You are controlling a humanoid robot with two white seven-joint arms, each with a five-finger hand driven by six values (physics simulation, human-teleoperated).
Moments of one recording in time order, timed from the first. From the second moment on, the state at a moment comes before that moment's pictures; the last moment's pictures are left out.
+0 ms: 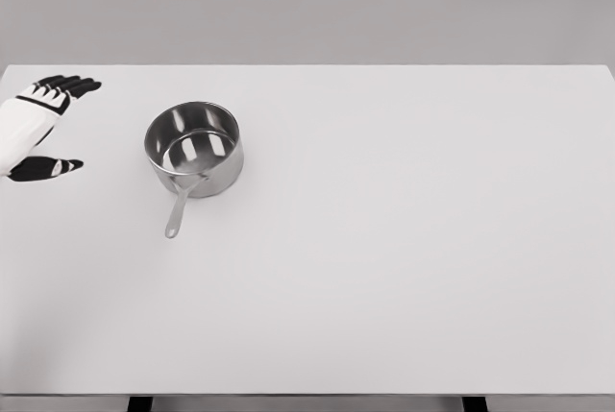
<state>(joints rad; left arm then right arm) -0.13 0.58 0.14 -1.47 -0.59 -0.61 -0.22 0.06 0.00 -0.11 0.06 -0.01 -0.22 -0.06</state>
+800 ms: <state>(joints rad) -0.23 0.63 -0.08 -1.71 -0.67 -0.61 -0.20 0.06 0.00 -0.11 0.07 -0.01 -0.22 -0.06</state>
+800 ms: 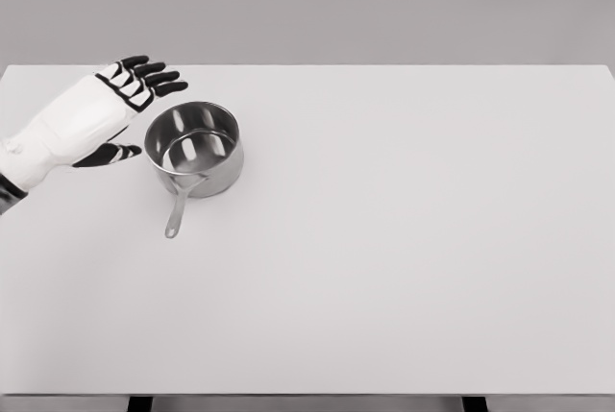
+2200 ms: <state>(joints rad) -0.36 0.50 -0.50 -1.62 -0.89 -0.61 -0.12 0.06 0.00 -0.11 0.07 -0.01 -0.22 -0.06</state>
